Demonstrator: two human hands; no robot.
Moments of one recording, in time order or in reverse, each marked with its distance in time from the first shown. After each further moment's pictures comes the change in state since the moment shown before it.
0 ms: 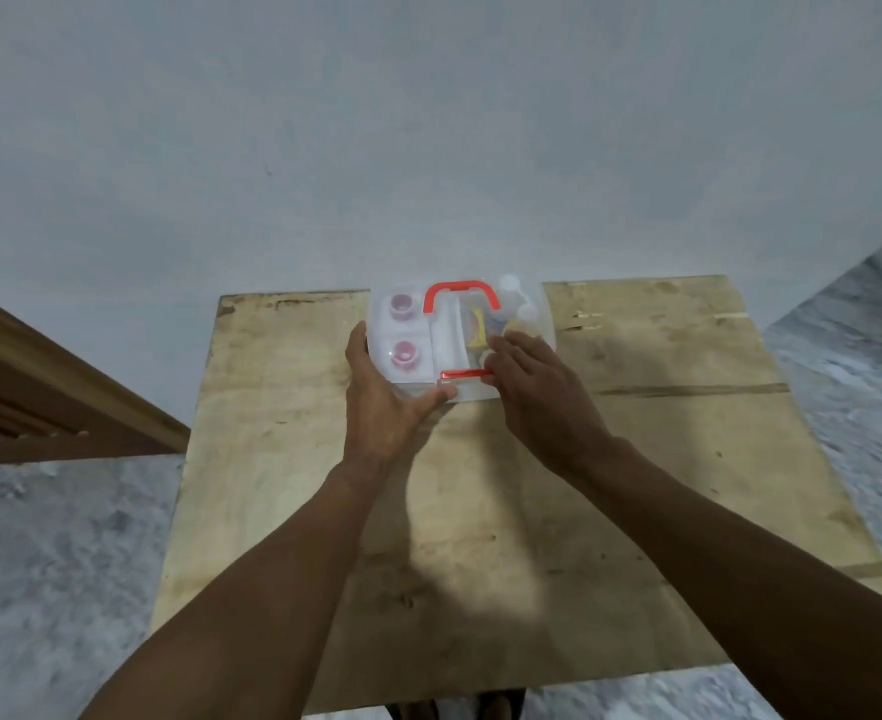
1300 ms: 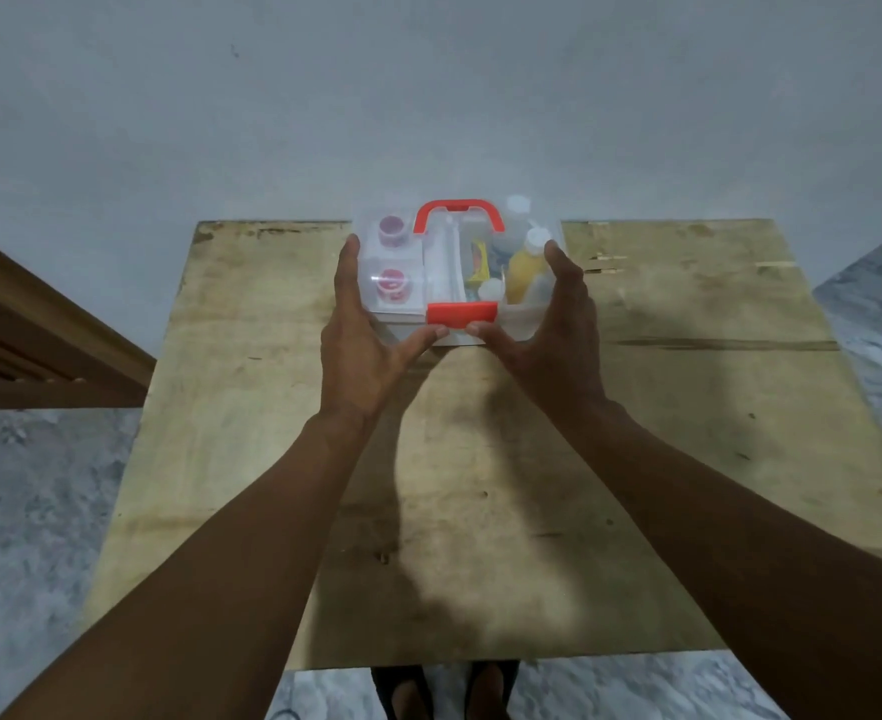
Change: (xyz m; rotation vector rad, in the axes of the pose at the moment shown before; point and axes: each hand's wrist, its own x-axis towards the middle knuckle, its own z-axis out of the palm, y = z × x) left_hand -0.012 -0.017 0.011 0.144 0.076 0.107; right_hand -0.020 0.022 0.062 0.393 0.304 0.392
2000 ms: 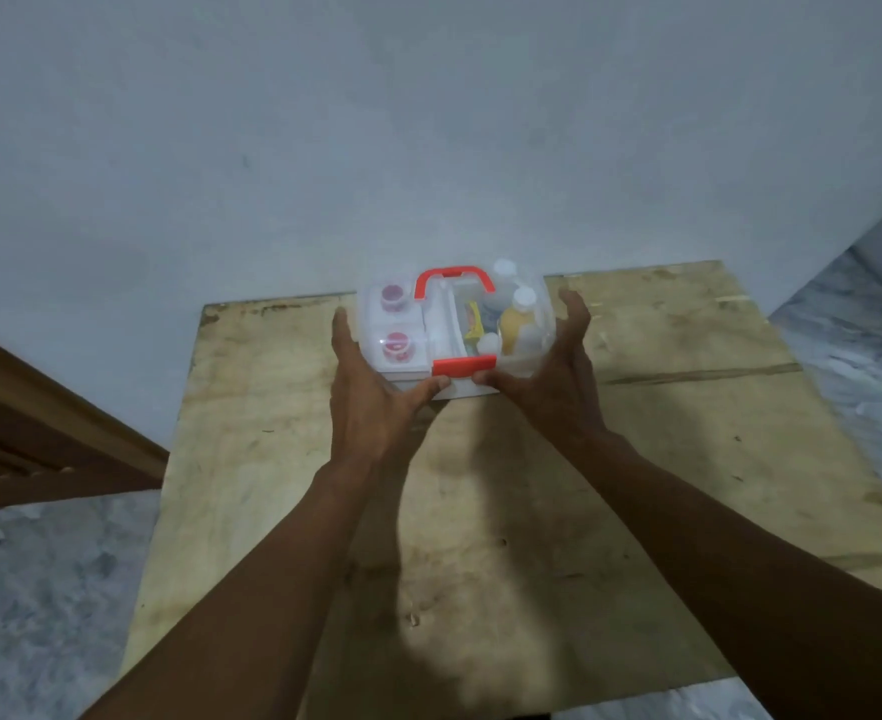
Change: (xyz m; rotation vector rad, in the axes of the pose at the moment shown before) left_hand 0.014 0.000 -0.010 -0.013 -0.078 -0.078; right_hand 0.011 -0.022 -0.013 0.108 -0.042 0.249
